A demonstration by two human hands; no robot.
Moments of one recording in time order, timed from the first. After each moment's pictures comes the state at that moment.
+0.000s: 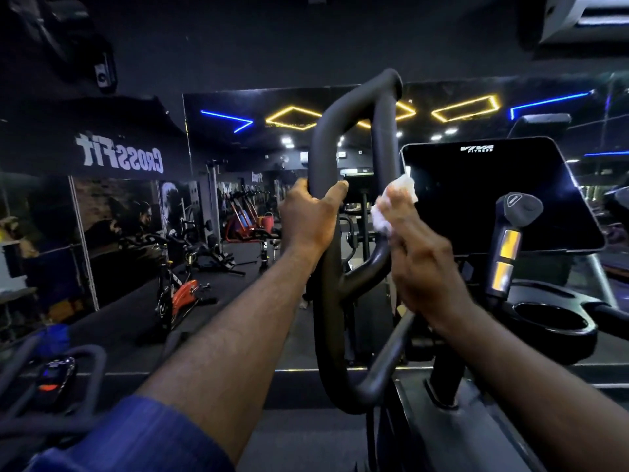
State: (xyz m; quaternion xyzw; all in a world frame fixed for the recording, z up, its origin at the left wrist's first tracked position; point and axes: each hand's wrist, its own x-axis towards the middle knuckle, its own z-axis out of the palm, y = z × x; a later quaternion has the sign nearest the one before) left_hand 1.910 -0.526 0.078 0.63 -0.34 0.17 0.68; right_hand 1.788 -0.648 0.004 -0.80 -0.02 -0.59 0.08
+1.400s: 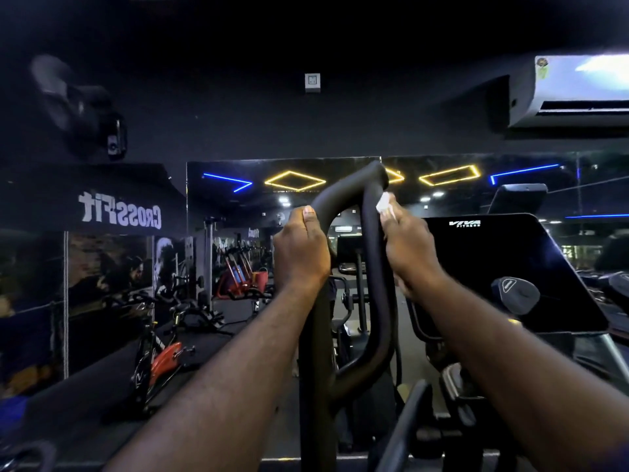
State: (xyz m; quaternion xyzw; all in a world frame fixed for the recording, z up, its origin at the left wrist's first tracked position) left_hand 1.917 -0.546 0.146 0.65 -0.33 0.27 0.63; right_hand 1.820 -0.664 0.151 -0.72 0.07 -0.57 0.39
